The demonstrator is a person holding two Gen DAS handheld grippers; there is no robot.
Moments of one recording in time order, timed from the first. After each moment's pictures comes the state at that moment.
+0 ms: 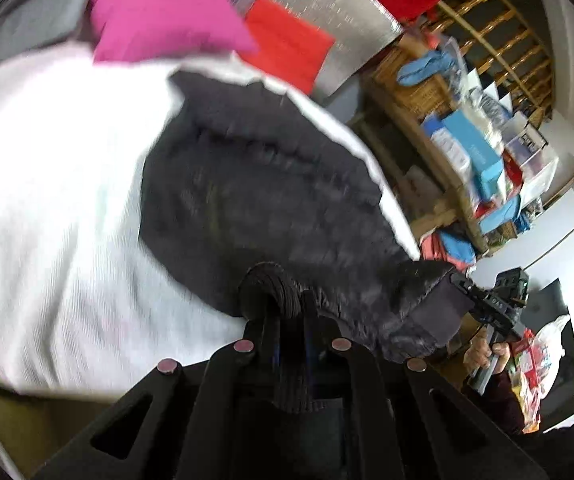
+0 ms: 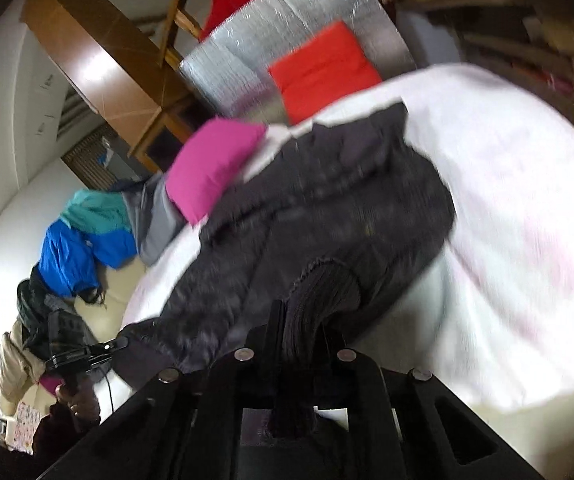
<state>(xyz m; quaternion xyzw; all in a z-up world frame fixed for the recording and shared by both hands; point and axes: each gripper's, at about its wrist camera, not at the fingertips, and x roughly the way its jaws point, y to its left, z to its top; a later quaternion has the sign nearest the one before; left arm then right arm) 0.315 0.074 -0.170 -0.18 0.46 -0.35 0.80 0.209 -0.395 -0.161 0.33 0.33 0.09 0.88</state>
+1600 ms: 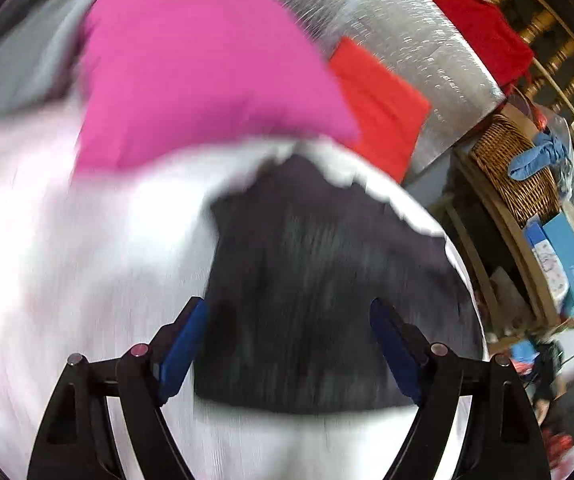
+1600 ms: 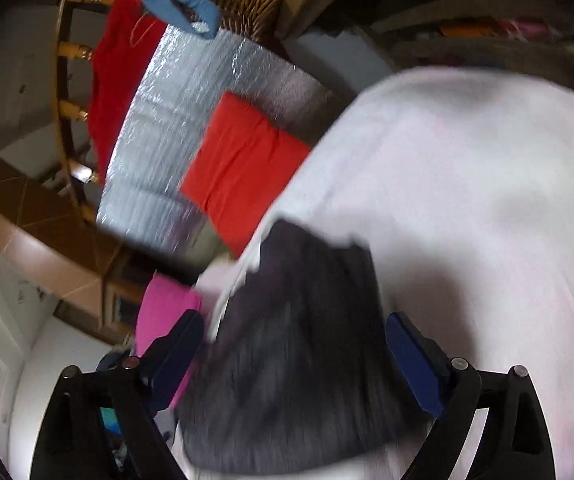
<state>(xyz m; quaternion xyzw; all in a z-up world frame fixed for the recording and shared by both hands) 0.557 0.024 -0.215 -0.23 0.45 -0.21 0.84 0.413 -0.571 -0.243 0.53 0.26 0.00 0.80</state>
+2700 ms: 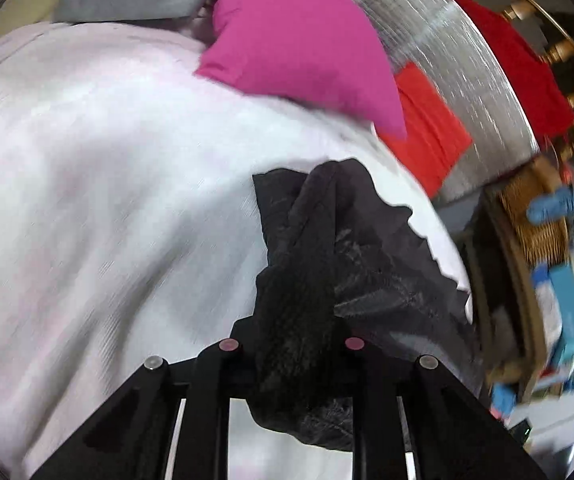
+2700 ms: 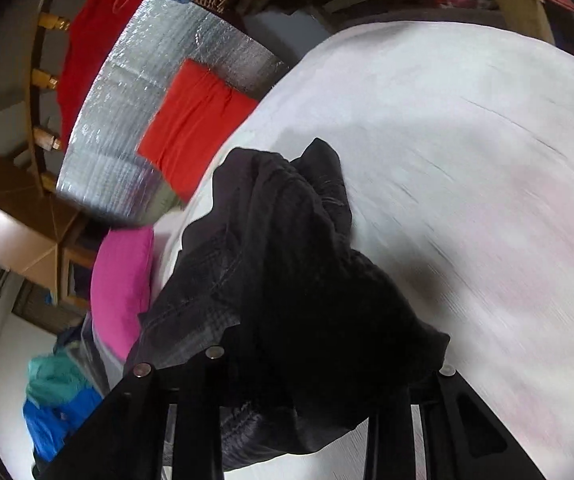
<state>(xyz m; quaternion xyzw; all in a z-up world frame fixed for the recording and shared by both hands) 0.435 0.062 -0.237 -0.30 0.46 -0.12 0.83 0.302 -0.486 -0.275 0.50 0.33 -0.07 0.80</state>
